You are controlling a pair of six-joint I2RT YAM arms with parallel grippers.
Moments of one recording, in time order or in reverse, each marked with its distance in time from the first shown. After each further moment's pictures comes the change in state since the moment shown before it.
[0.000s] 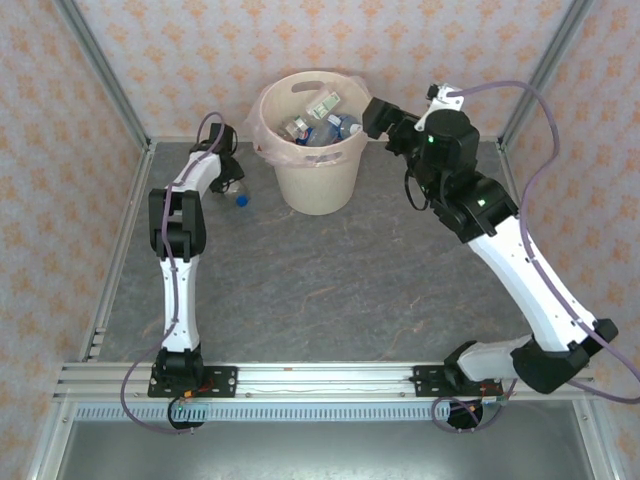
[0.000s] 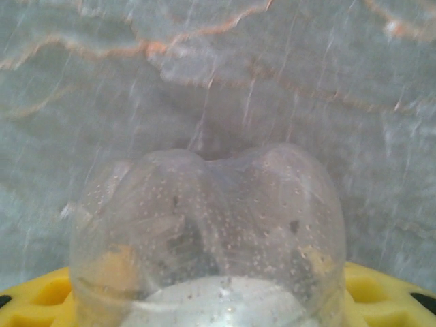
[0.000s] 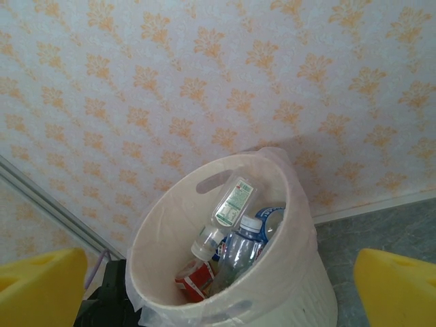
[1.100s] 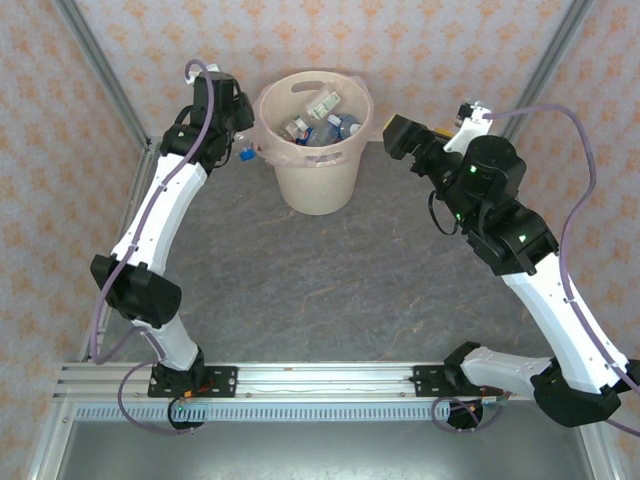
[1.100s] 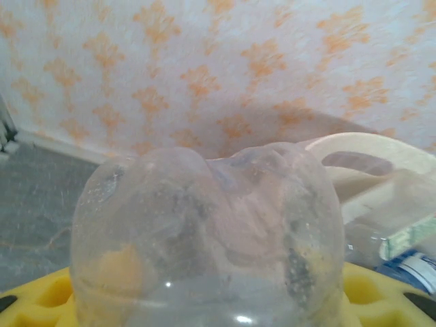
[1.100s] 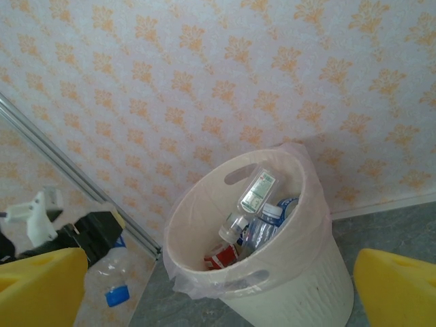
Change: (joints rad) left arm -0.274 -0.687 -0.056 0.056 -0.186 0.168; right arm 0.000 -0.168 -0.071 -0.042 -0.096 0.010
